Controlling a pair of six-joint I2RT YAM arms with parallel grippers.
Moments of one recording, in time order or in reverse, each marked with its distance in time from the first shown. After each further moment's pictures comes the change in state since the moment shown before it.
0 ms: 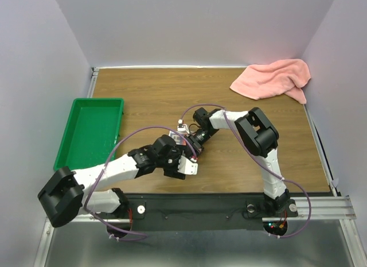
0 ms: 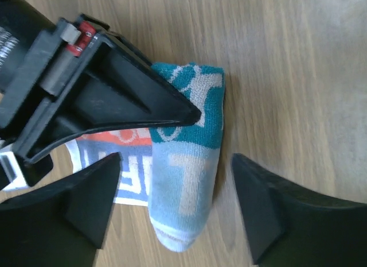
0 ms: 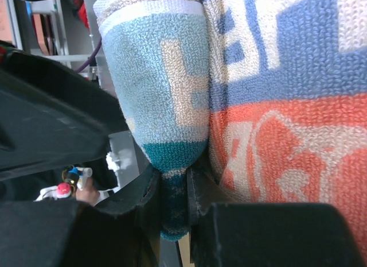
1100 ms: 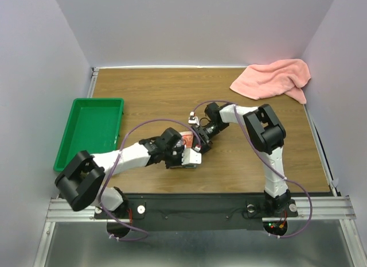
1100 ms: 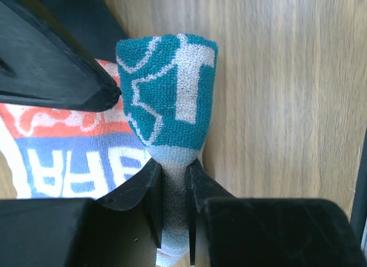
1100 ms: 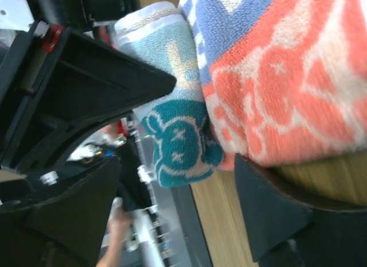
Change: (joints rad) left arm 0.046 0.219 0.097 -0.076 0.039 -0.141; right arm -0.127 0.005 0.005 -0.074 -0.055 0.078
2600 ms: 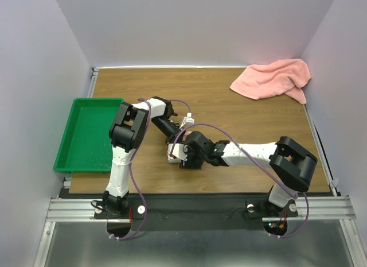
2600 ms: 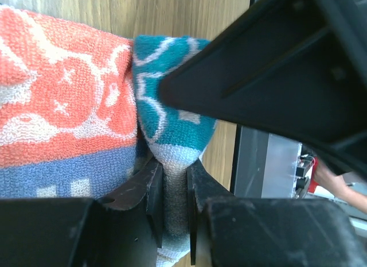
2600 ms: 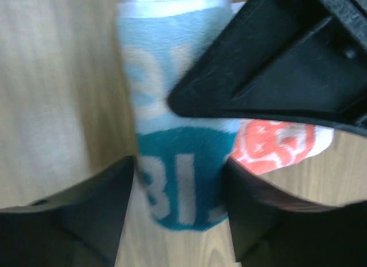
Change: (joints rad) left arm 0.408 0.898 0.853 -0.949 0.737 0.158; right arm 0.503 -0.569 -0.505 0.672 1.101 -0.409
